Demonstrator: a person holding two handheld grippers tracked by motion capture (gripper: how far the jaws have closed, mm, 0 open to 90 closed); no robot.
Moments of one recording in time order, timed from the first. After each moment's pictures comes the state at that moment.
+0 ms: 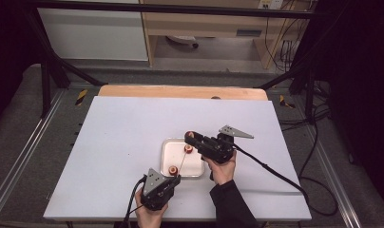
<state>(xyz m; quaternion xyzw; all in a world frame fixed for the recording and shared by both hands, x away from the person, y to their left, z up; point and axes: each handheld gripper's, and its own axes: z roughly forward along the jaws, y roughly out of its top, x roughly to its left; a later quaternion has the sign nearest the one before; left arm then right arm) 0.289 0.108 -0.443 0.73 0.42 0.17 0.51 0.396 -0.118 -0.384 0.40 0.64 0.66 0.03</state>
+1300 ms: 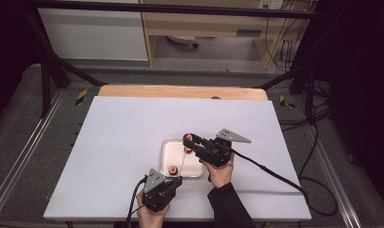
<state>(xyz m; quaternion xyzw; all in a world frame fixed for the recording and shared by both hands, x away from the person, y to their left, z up) 0.287 0.103 -0.444 0.72 0.45 0.13 0.52 0.390 -0.112 -0.393 0.38 0.65 0.66 0.06</state>
